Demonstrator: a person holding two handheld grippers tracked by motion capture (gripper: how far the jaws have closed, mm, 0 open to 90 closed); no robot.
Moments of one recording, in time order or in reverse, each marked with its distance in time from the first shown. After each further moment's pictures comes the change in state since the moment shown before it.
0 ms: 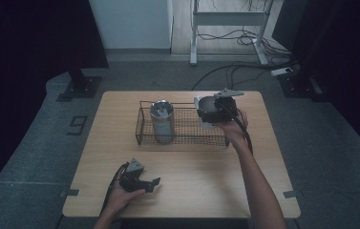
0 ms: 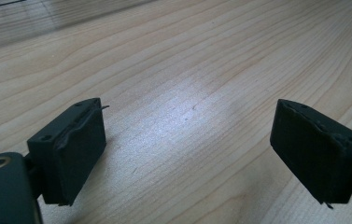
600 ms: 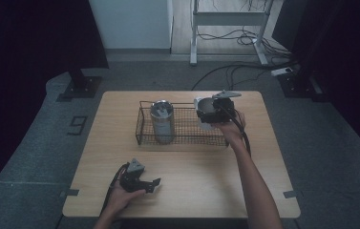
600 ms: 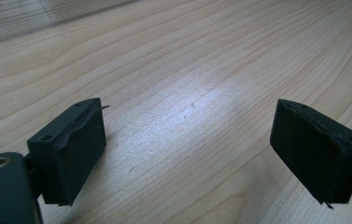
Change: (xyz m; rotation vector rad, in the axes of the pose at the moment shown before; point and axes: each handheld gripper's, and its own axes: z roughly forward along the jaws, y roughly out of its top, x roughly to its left) left arm -0.001 -0.001 0.002 0.011 -0.004 0.001; right arm -0.005 -0.010 0.018 0.019 -0.010 0.016
